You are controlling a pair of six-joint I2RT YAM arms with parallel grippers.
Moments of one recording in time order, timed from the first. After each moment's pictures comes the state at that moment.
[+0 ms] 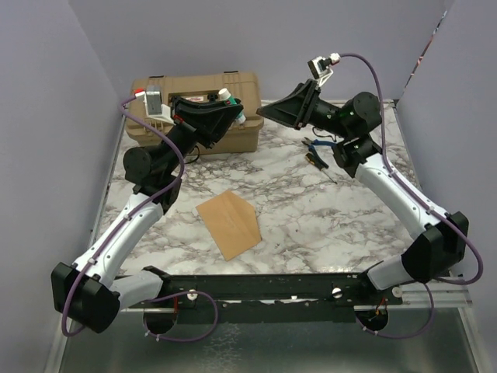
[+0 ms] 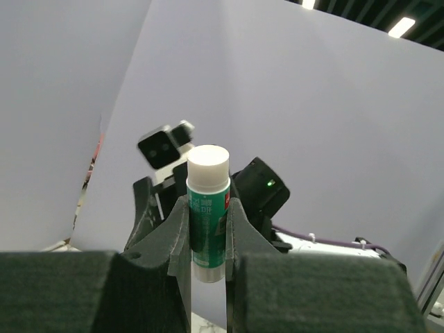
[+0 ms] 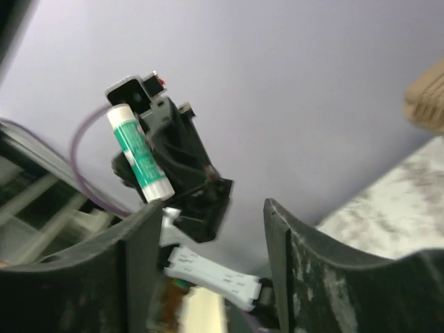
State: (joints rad) left arm -0.44 1.13 1.03 0.90 0.45 -0.88; right arm 0.46 1.49 1.32 0.69 -0.81 1.33
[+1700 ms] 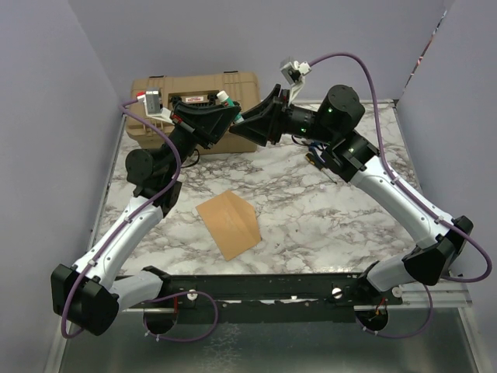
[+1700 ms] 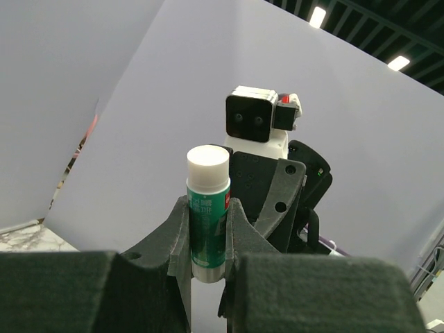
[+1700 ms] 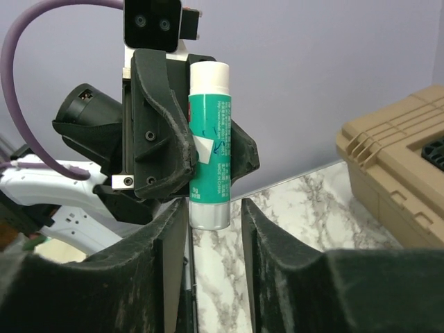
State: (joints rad) left arm -0.44 1.12 0.98 0.88 0.39 -1.01; right arm 0.71 1.46 1.58 0.11 -0.65 0.43
